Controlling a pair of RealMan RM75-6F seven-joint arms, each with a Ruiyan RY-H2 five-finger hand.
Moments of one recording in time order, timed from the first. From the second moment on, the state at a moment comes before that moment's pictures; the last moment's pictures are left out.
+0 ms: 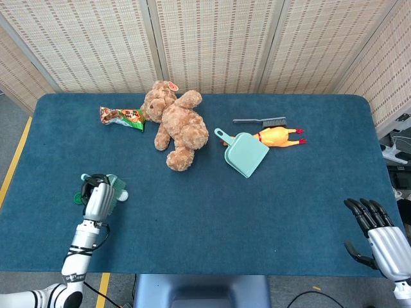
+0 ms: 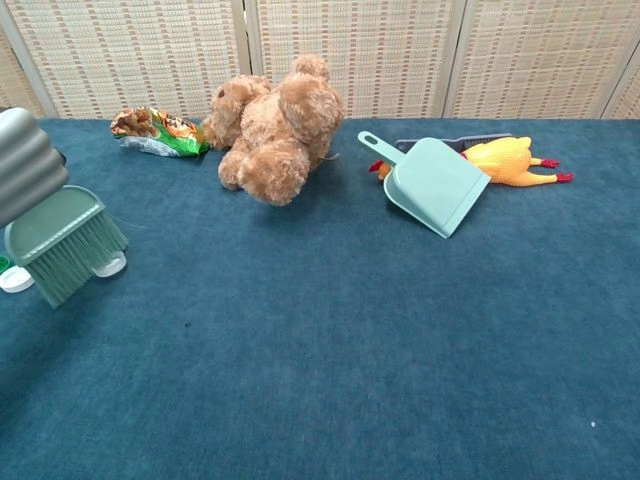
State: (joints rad) left arm -0.58 -1.56 0.01 -1.46 1.18 1.46 1.96; right arm 0.01 -0.90 -0.07 -1.80 -1.69 1.51 0.09
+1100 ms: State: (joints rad) left arm -0.55 -1.48 -0.02 -1.56 1.20 1.52 1.85; right arm 0.00 -0.90 -0.07 -1.80 -1.70 1.51 0.08
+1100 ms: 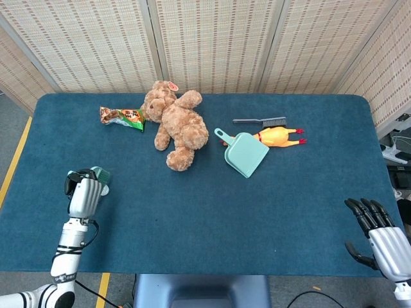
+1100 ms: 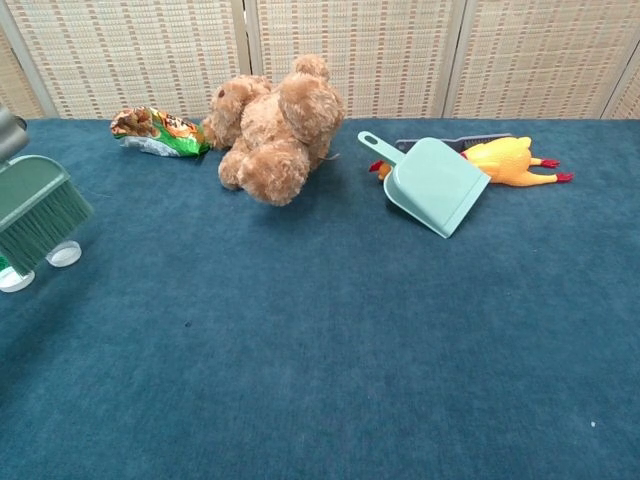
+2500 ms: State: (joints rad) left arm -0.53 -1.38 0.04 -1.83 0.82 1.35 1.24; right arm 0.00 -0.89 -0.08 -1.80 -1.72 1.53 0.11
